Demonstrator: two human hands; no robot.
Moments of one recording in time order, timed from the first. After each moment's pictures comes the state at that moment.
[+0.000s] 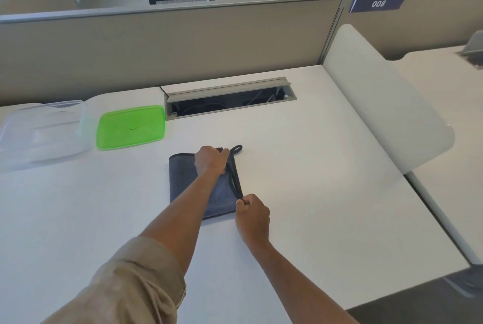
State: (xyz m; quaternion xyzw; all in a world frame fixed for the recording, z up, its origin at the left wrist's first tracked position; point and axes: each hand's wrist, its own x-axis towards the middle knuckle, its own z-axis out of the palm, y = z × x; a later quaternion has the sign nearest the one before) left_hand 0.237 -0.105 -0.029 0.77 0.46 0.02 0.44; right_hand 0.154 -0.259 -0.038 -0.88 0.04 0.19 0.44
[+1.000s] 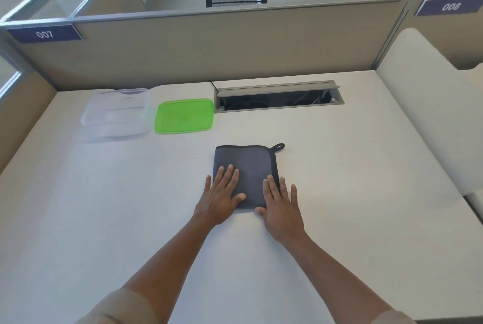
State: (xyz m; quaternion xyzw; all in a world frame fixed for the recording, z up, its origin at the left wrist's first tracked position) left_hand 0.074 -0.074 -0.075 0.97 0.17 -0.10 0.13; right_hand 0.158 -0.262 -0.084 -0.92 -0.39 0.05 0.03
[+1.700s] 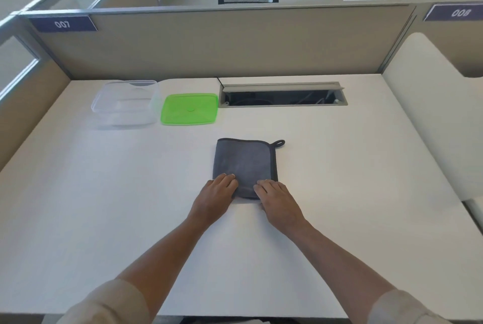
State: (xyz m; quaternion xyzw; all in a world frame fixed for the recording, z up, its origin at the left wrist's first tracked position) left_hand 0.053 -0.093 -0.075 0.99 0.09 0.08 0.05; right_hand 0.172 -0.276 -0.065 -0.83 -0.55 0.01 0.10
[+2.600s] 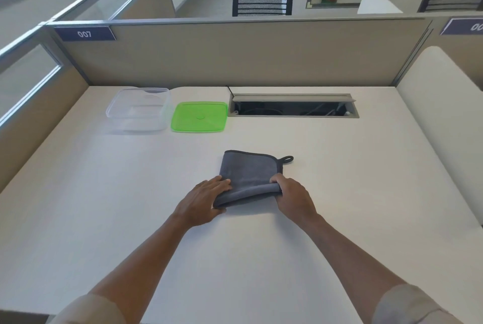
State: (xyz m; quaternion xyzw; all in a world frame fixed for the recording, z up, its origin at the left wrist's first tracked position) left_hand 0.031 -0.043 -0.060 0.98 0.11 0.00 0.18; right_hand 0.218 -0.261 -0.045 -0.86 -0.42 0.13 0.25
